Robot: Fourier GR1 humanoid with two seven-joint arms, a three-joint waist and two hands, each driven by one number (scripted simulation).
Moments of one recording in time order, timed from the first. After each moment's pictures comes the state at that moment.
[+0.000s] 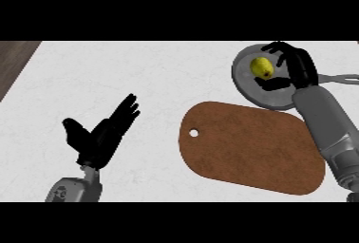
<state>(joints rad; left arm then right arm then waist) -0.13 0.08 -0.15 -1.54 0.21 -0.08 0.24 -0.94 -0.33 -0.26 -0.32 0.71 -0.38 -0.54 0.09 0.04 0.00</state>
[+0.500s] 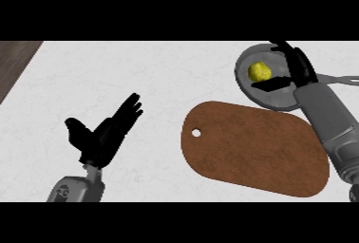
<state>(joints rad) -0.14 0.08 -0.15 -1.53 0.21 -0.09 0.23 -1.01 -0.35 -0.33 -0.19 0.64 -0.24 -0.59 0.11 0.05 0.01</state>
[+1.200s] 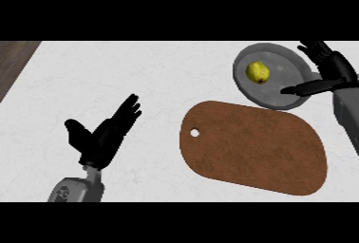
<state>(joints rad) -0.13 0.07 -0.15 -1.53 0.20 -0.08 0.22 -0.99 -0.50 -0.50 -0.11 0.45 0.24 -0.68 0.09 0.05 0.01</state>
